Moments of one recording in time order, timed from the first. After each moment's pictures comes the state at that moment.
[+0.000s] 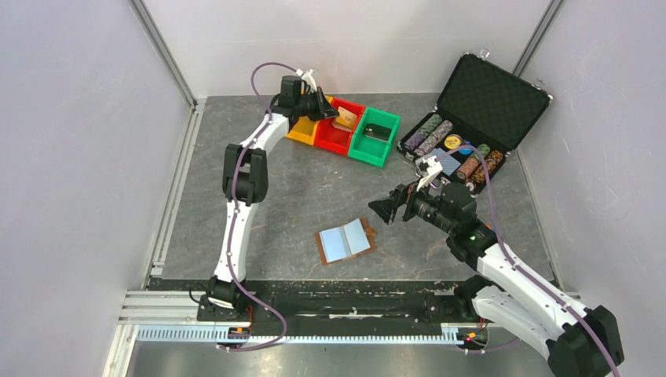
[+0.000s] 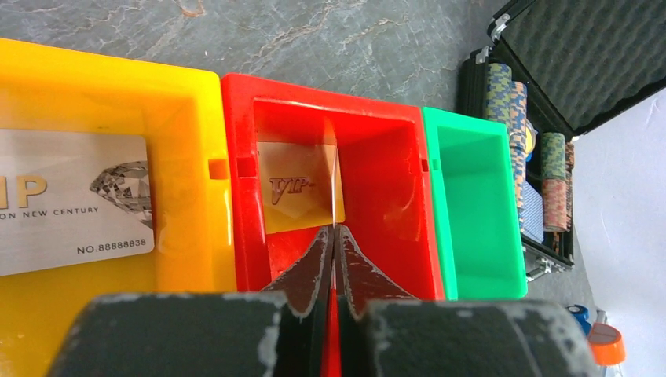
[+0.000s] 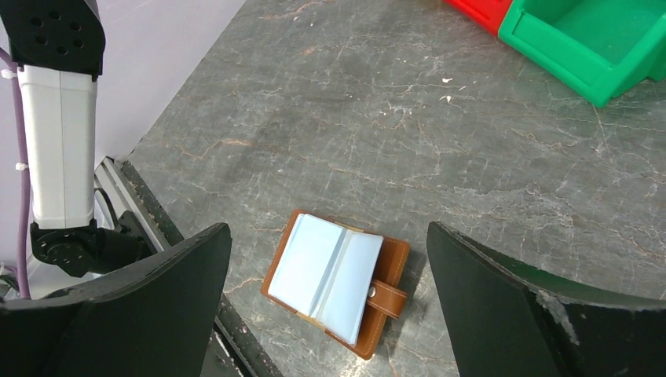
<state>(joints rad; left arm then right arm) -0.25 2.57 2.23 -0.15 0.62 -0.48 0.53 0.83 0.48 0.15 -0.31 0.43</state>
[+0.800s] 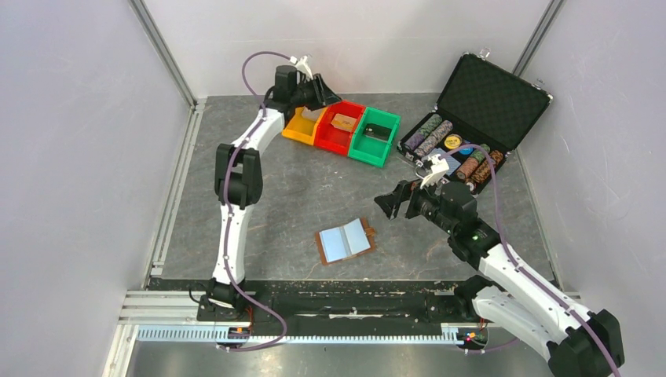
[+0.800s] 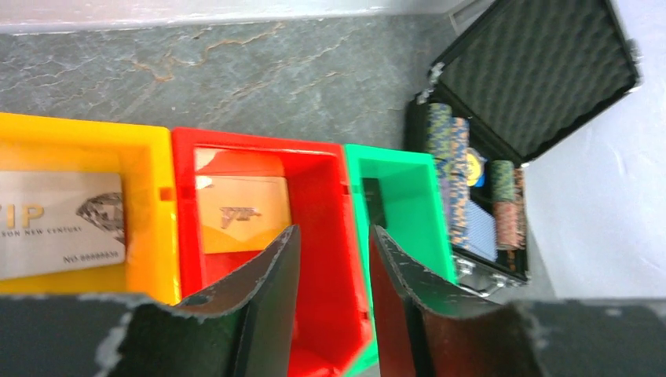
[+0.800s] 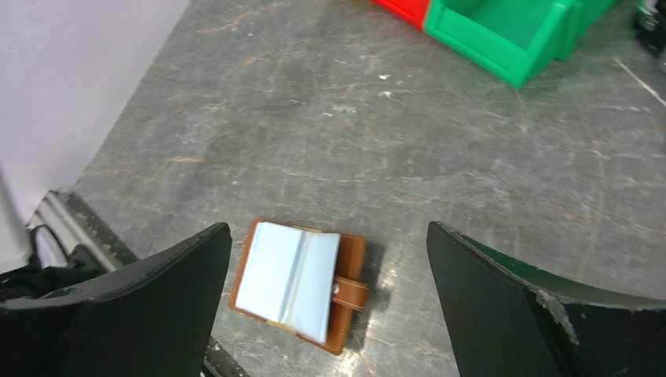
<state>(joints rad) -0.26 2.48 2.18 -0.06 0.58 -0.52 0.53 0.82 0.51 0.07 -0.18 0.42</state>
